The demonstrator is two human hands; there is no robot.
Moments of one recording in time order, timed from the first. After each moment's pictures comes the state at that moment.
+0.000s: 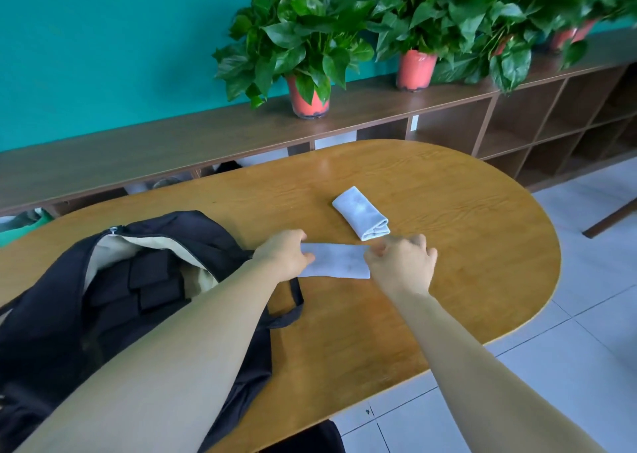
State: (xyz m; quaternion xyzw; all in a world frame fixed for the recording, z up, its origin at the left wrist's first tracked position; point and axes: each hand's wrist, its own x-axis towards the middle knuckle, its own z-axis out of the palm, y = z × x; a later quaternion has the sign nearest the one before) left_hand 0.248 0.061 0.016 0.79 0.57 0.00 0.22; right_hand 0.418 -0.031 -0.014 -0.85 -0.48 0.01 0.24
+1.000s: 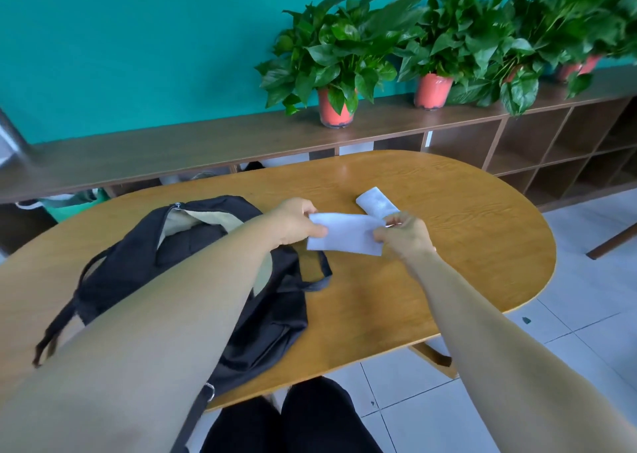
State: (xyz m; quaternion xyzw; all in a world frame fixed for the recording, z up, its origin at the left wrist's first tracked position) left_hand 0.192 0.015 0.100 0.77 0.53 0.09 0.35; right_hand 0.379 -0.054 0.052 -0.76 -0.35 0.32 0.44
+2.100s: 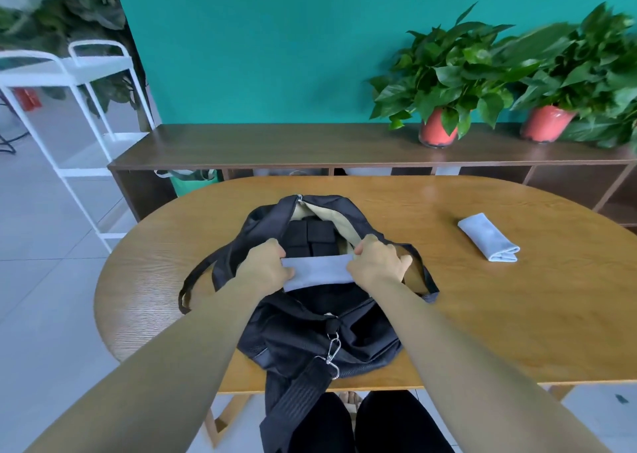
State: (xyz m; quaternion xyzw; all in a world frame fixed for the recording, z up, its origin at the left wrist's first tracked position) left_hand -0.031 -0.012 0.038 0.65 0.71 0.13 0.23; right_hand 0.157 -0.017 0.040 -0.78 -0.58 0.14 0.17
